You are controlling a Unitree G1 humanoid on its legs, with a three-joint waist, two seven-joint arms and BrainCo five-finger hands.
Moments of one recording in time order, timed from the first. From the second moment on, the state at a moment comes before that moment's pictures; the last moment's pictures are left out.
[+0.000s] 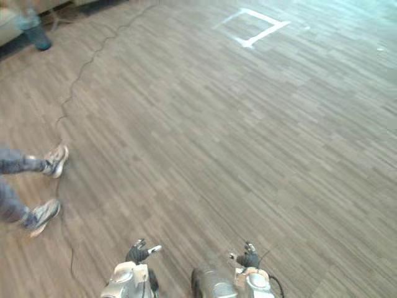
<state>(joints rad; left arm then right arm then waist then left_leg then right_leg) -0.02 -0.01 0.09 0.94 -0.05 -0.14 0.08 0.01 -0.06 -0.12 0.93 0.08 -0.11 -0.10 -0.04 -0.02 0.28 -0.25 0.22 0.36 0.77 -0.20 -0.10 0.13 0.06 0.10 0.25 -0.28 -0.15</state>
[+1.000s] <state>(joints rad) 0.01 -0.05 0.03 0.98 -0.04 -0.14 0.08 0.03 -0.11 -0.02 0.87 0.04 -0.13 -0.08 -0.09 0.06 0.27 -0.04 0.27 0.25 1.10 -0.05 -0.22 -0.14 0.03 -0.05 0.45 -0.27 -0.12</state>
